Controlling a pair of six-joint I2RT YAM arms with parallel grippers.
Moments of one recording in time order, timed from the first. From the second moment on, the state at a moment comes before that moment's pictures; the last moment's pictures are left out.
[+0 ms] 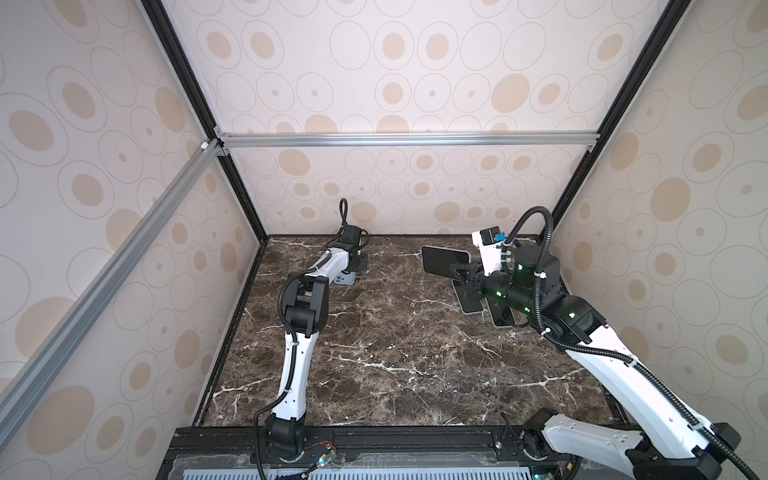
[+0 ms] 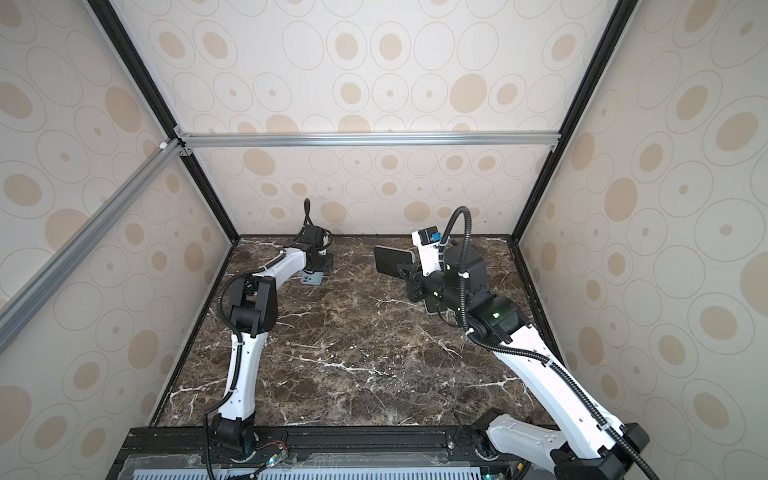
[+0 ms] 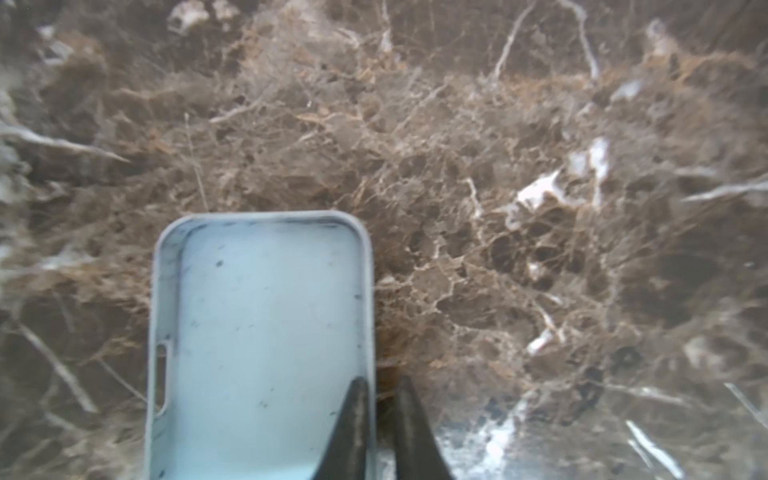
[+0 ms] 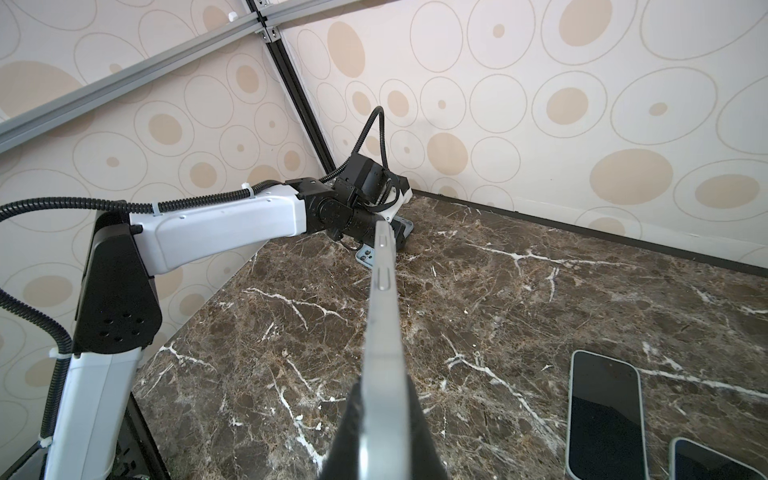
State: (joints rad) left arm -0.22 2.45 2.02 -0.56 -0.03 -0.11; right arm 0.57 1.09 1.24 -0.47 -0.13 0.23
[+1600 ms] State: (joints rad) left arm -0.61 1.05 0.65 -0.08 0.21 0.22; right arm 0.57 1.11 1.21 -0.49 -0.18 0.42
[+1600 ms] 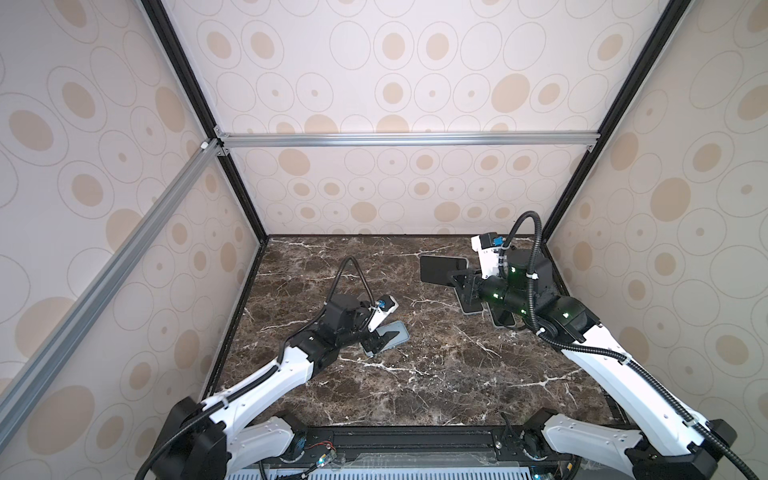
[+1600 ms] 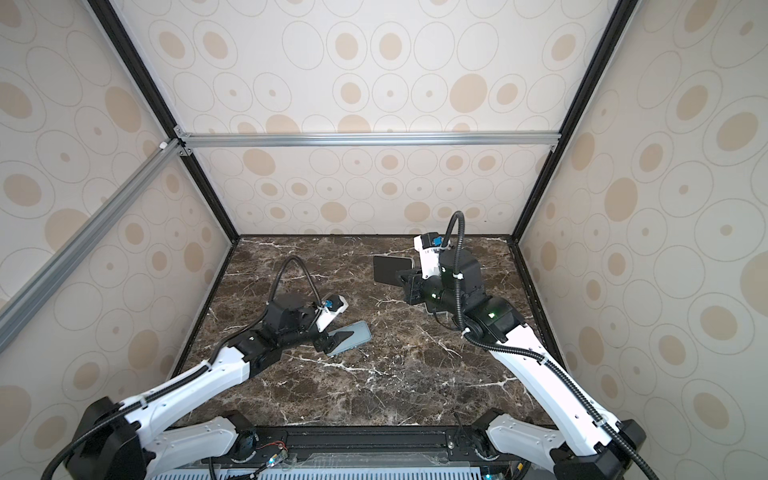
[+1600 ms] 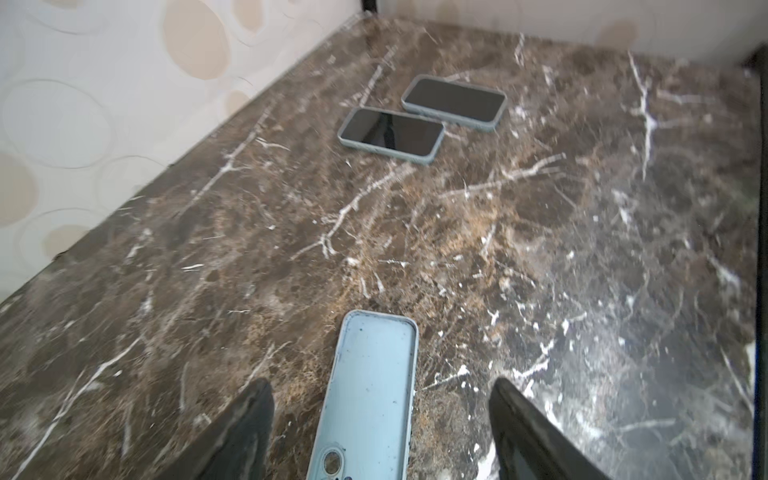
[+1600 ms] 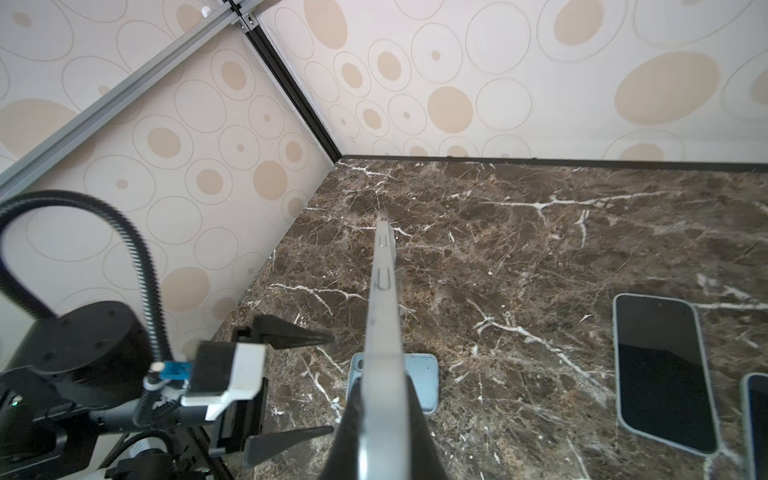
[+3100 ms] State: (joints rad) left arm -0.47 1.29 0.44 0.01 0.17 -0.78; right arm 0.64 1.88 1.16 -0.23 -0.72 0.63
